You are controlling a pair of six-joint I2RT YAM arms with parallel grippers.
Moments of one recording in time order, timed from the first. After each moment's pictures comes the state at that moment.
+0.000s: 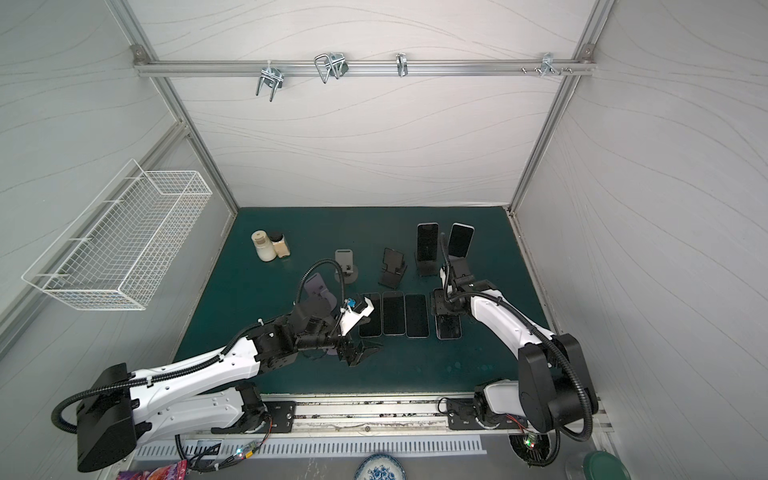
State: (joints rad) left arm -0.94 1.05 0.58 -0.06 0.31 -0.08; right arm 0.34 1.33 0.77 -0.59 -0.05 0.19
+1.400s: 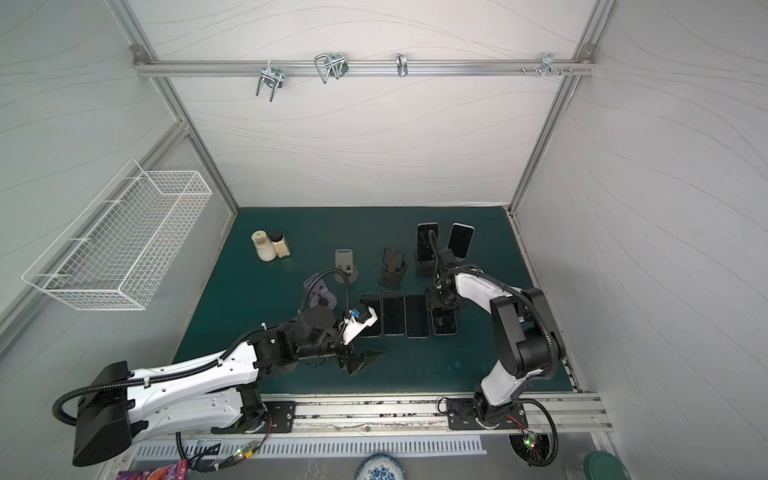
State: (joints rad) left arm -1.02 1.04 0.58 -0.09 0.19 -0.05; right arm 0.34 1.63 0.93 -0.63 -0.04 0.20
